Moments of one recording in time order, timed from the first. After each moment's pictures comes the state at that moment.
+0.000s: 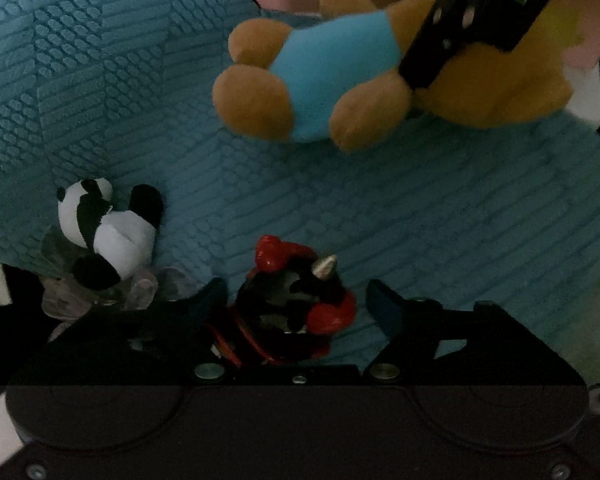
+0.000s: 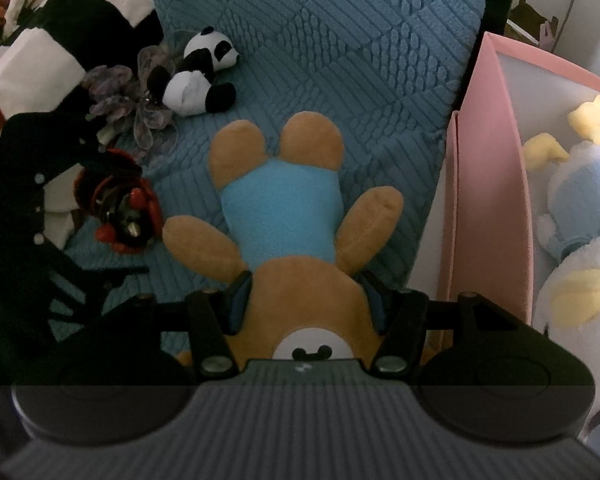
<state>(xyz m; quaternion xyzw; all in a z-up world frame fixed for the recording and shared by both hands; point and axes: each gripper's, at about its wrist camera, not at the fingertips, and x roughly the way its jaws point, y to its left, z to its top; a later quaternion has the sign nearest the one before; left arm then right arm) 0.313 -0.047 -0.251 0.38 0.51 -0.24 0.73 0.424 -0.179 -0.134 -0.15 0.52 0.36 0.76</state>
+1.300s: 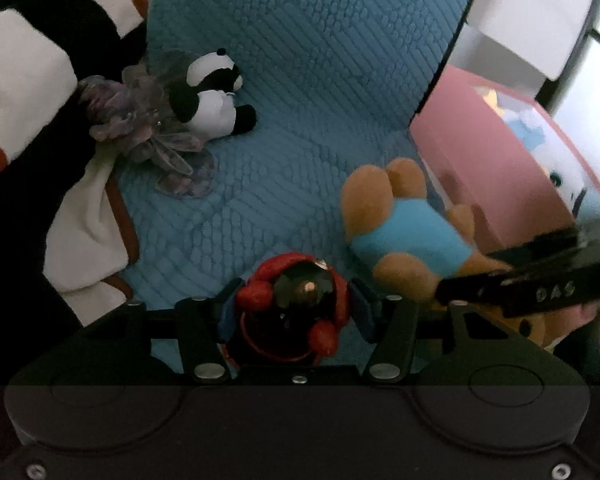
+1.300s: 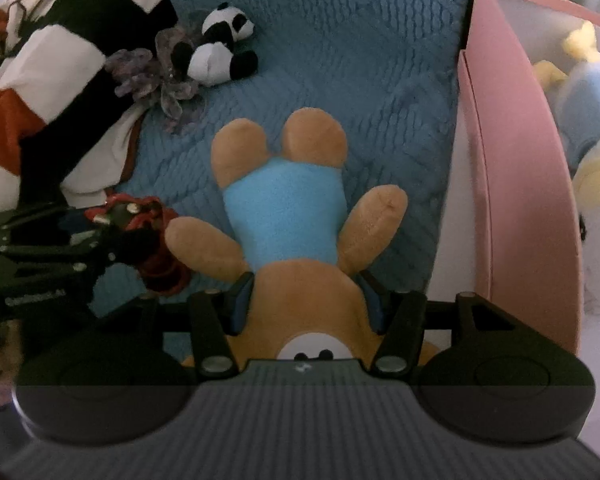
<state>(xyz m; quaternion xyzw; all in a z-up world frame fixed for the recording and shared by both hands) 0.242 0.014 -0.217 -0.11 0.48 -0.04 0.87 0.376 -0.189 -0.130 -0.10 0.56 0.34 0.75</state>
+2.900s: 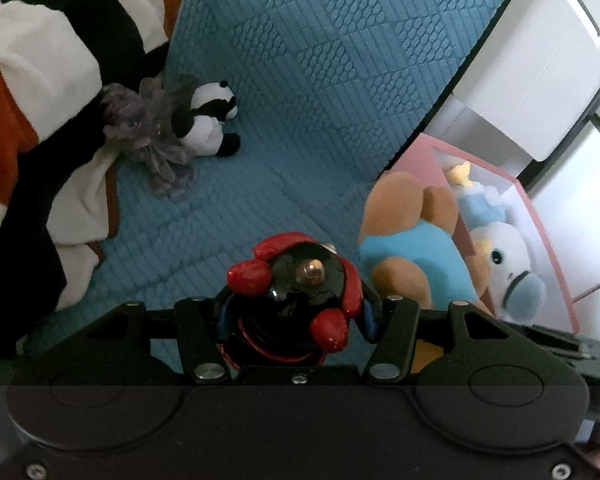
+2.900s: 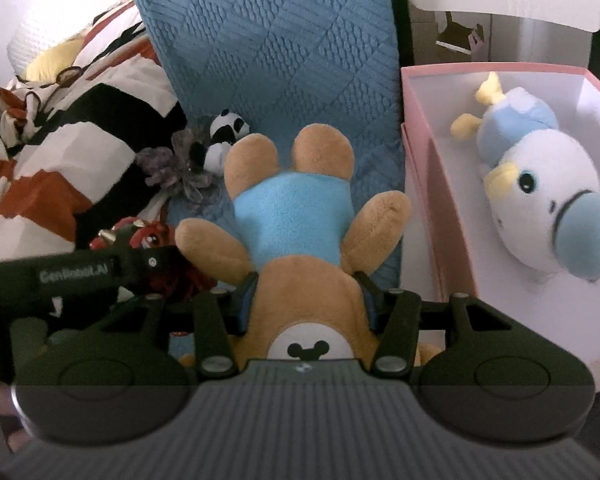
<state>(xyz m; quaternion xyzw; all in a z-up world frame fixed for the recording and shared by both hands) 0.218 -0.024 -0.148 -0.22 0.45 0.02 0.86 0.323 -0.247 -0.053 0.00 0.47 0.31 0.83</state>
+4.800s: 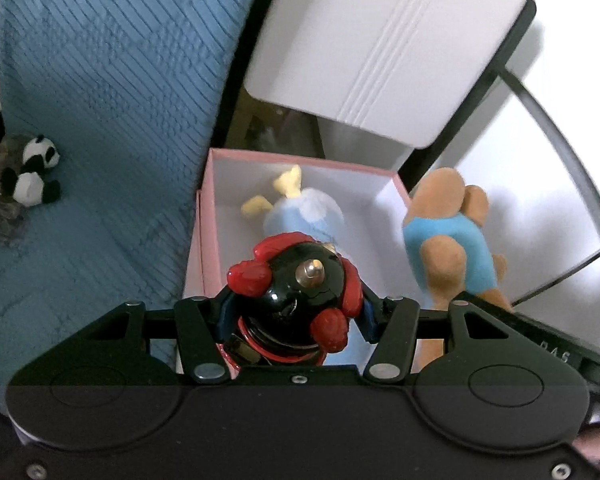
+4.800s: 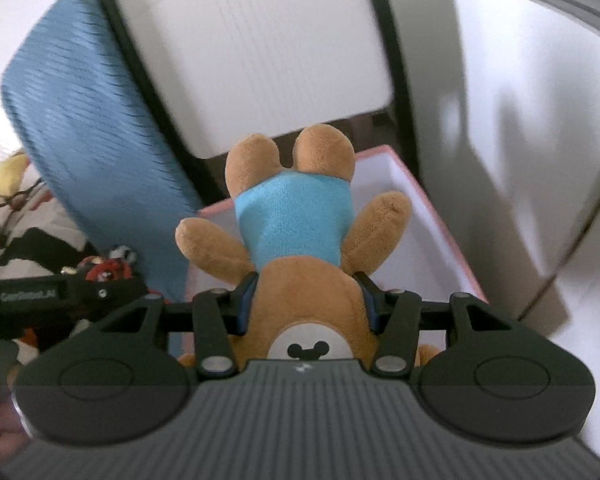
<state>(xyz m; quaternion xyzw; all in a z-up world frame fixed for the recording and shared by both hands) 0.319 -0.253 -0.060 -0.18 0.47 -0.04 0.87 0.439 -0.469 0.013 0.07 0.42 0.22 0.88</state>
